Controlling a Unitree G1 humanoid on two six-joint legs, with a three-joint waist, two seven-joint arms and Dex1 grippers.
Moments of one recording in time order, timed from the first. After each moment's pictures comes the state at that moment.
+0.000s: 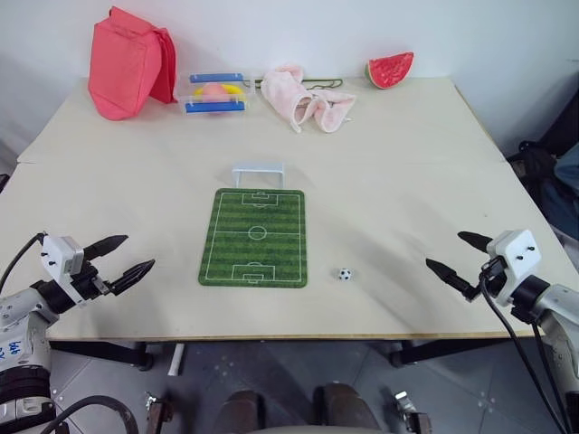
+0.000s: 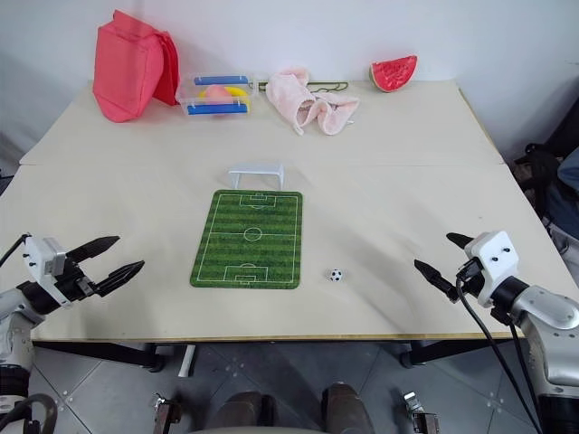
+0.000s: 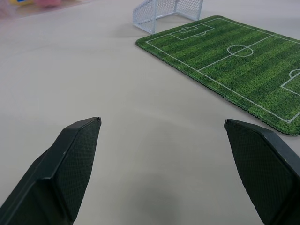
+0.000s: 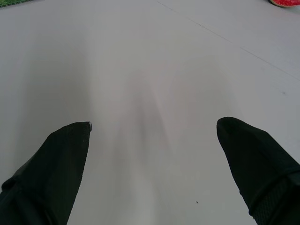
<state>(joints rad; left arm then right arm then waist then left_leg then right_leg) -0.21 0.75 0.42 0.57 -0.44 -0.14 -1.11 -0.01 -0.74 -0.33 0.00 0.34 0.12 0.82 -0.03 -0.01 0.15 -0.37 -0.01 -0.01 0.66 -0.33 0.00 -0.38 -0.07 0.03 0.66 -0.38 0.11</state>
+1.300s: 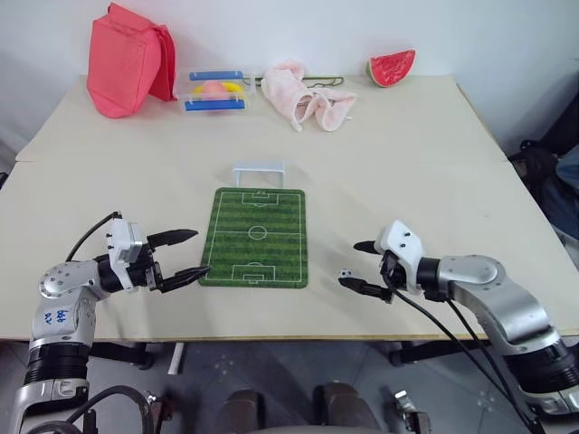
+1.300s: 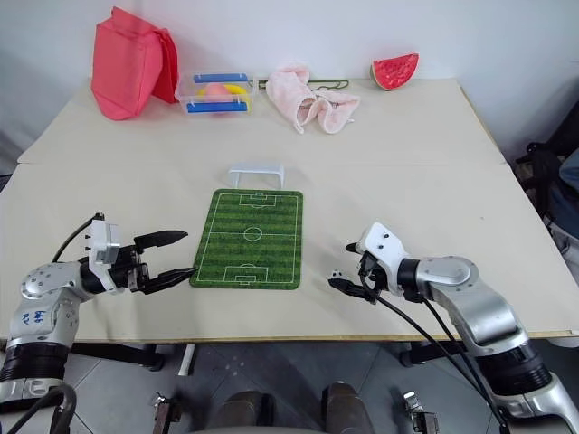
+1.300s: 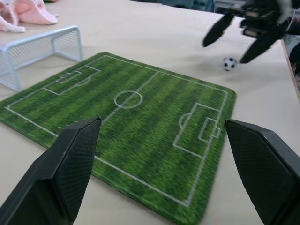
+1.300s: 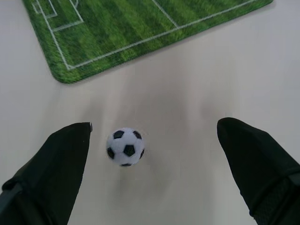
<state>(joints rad) -0.29 0.67 0.24 0.32 -0.47 0.00 -1.28 -0.33 -0.72 0.19 -0.19 0.33 0.52 0.84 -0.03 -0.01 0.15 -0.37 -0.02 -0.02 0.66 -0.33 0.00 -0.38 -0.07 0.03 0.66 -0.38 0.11</state>
